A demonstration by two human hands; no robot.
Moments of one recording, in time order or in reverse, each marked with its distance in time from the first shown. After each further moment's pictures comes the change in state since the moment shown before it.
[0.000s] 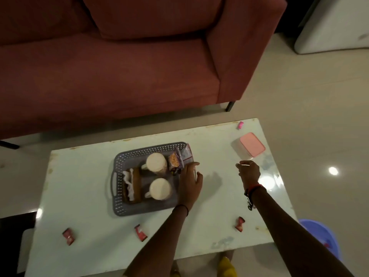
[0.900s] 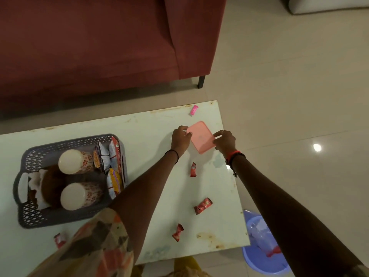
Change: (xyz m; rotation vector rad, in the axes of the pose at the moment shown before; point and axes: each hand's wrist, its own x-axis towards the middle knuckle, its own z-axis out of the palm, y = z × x) left_hand 0.161 0.059 0.239 -0.018 -0.235 -0.468; right_hand 0.226 -0.004 -0.053 -0.312 -0.269 -0.122
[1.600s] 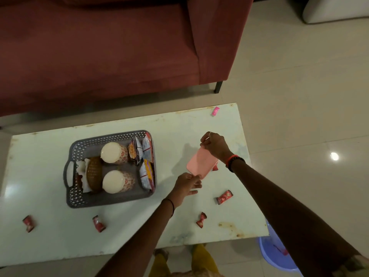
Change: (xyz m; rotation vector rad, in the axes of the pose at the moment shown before) left_hand -0.151 -0.092 -0.061 -0.475 -0.304 -0.395; right_hand -0.096 -0.050 0.049 -0.136 -0.261 -0.362
